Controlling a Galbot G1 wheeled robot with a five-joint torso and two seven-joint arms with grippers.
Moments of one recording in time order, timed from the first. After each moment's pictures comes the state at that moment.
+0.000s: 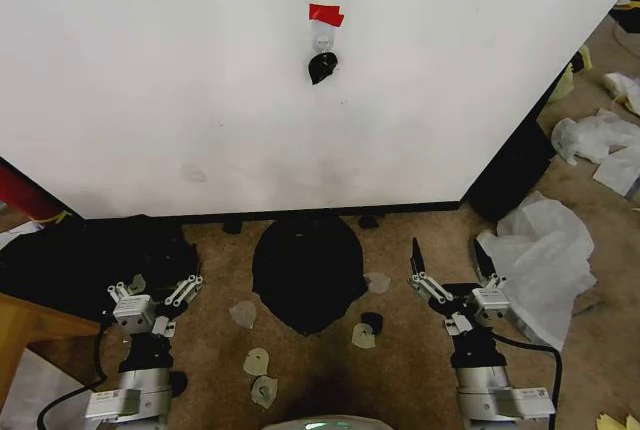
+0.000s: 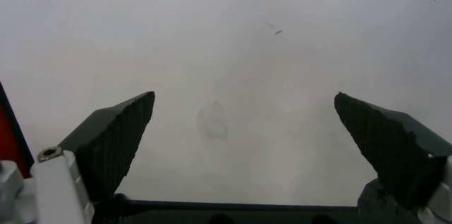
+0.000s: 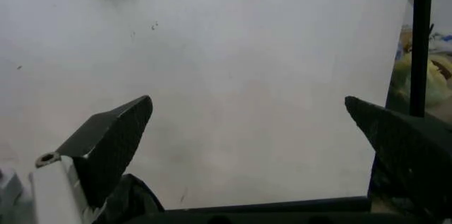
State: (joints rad) left arm 1.74 -1.29 -0.57 -2.21 -0.16 -0.39 -0.25; right arm -1.75 1.44 0.43 2.30 0.07 0.29 0.10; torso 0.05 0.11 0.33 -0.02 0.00
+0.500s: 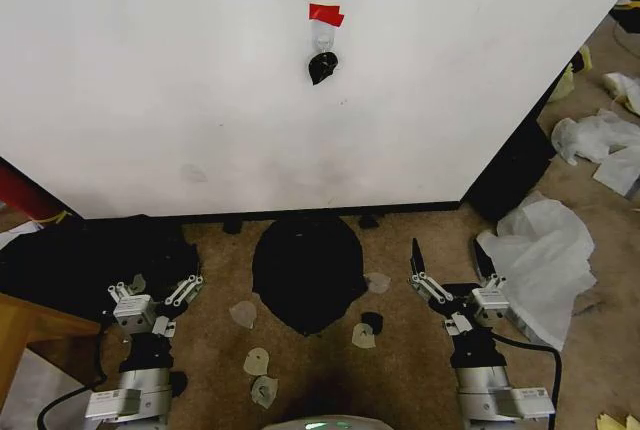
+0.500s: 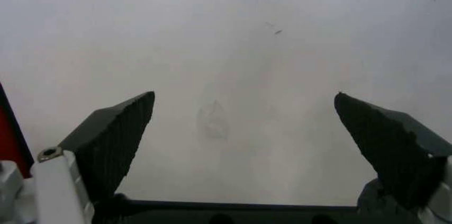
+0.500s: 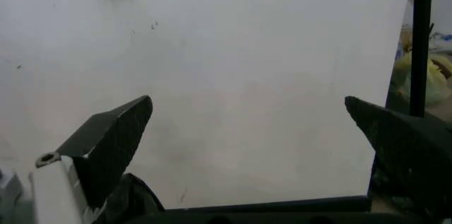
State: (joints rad) left arm 1.74 -1.29 -0.57 -2.21 -0.16 -0.39 -0.25; right arm -1.75 1.44 0.43 2.30 0.07 0.29 0.10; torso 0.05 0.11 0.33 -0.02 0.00
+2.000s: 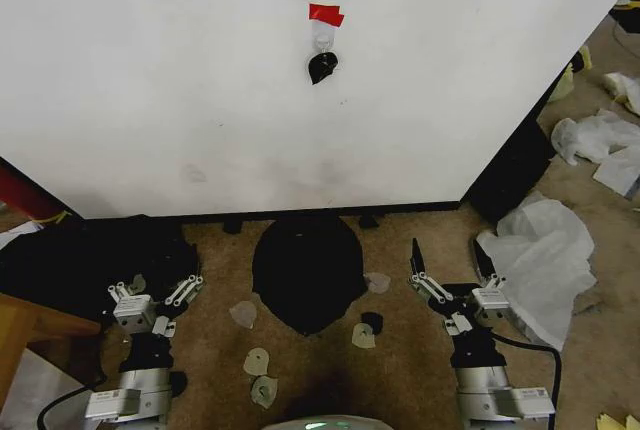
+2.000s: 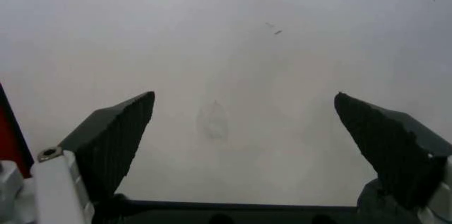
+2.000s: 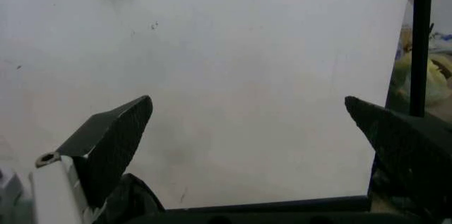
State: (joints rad) left arm 1.74 -1.29 -0.57 -2.21 -0.16 -0.39 -0.25; right arm -1.75 1.44 0.43 2.30 0.07 0.29 0.10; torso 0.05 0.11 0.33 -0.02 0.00
